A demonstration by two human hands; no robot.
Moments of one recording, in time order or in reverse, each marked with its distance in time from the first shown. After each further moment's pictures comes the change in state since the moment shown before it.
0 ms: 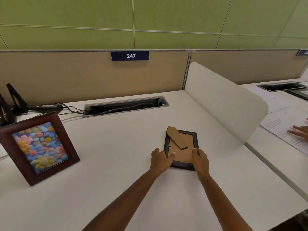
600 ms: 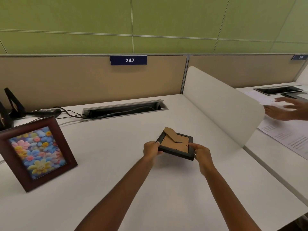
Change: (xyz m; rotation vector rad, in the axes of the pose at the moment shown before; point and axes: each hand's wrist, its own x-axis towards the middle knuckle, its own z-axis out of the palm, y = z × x) left_hand 0.011 0.023 -0.048 -0.882 0.157 -0.238; right_hand 0.023 -0.029 -0.012 0.176 -0.087 0.073
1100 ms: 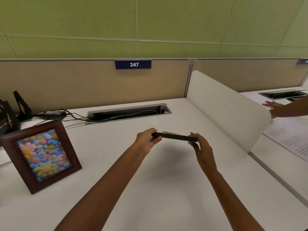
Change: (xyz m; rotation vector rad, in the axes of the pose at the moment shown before) left_hand -0.022 0.067 -0.030 -0.351 -0.055 -0.079; right_hand -0.013 -0.019 0.002 -0.330 -0.016 -0.822
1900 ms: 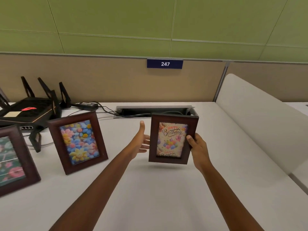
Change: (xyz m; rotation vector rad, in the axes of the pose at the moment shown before) left_hand 0.016 0.023 -0.103 0.571 0.015 0.062; right_hand 0.024 -0.041 0.092 0.723 -0.253 0.395
